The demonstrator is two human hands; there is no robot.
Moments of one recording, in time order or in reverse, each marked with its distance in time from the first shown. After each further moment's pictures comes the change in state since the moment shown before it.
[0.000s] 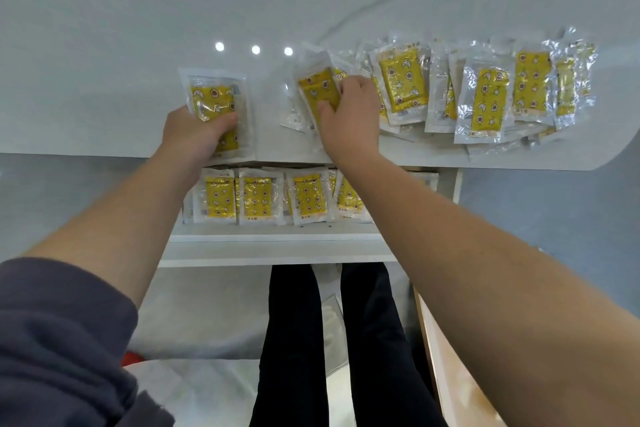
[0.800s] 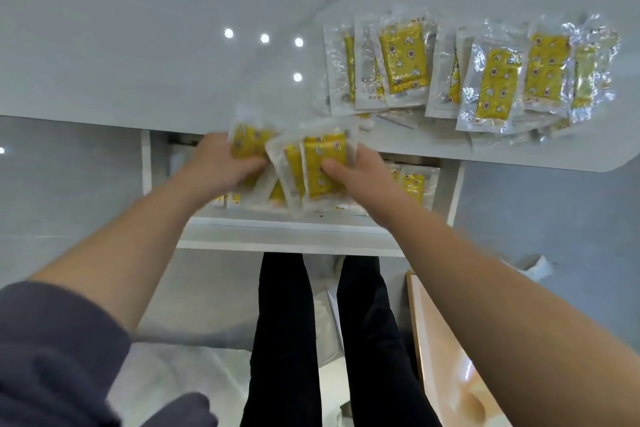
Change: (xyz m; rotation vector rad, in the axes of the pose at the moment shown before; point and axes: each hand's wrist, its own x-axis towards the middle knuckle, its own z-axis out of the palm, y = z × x) left_hand -0.041 -0.043 0.036 0.372 -0.245 0.101; right_hand -0.055 0.077 -0.018 0.464 -0.525 0.282
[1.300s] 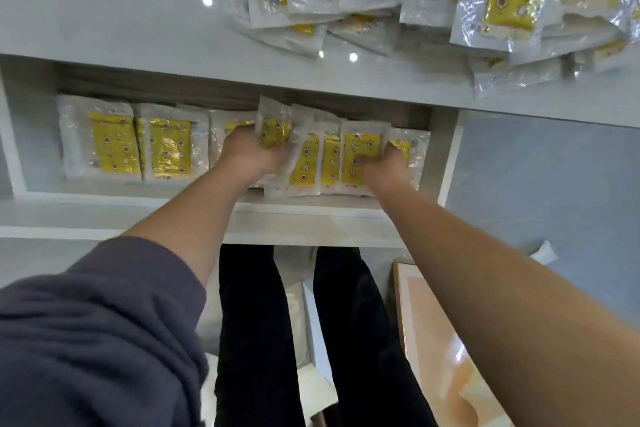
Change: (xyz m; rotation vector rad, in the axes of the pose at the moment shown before) left_hand 0.079 -0.037 0.181 0.025 0.028 -0.138; right_hand 0.090 0.166 -0.075 -0.147 0.346 0.260
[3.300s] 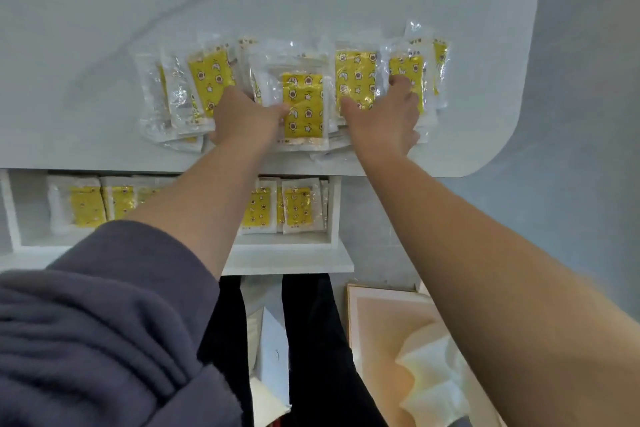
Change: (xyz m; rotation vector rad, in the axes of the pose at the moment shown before) left_hand -0.094 0.258 0.022 -0.157 0.324 0.010; right_hand -0.032 -0.117 -0.224 -0.090 0.422 -0.275
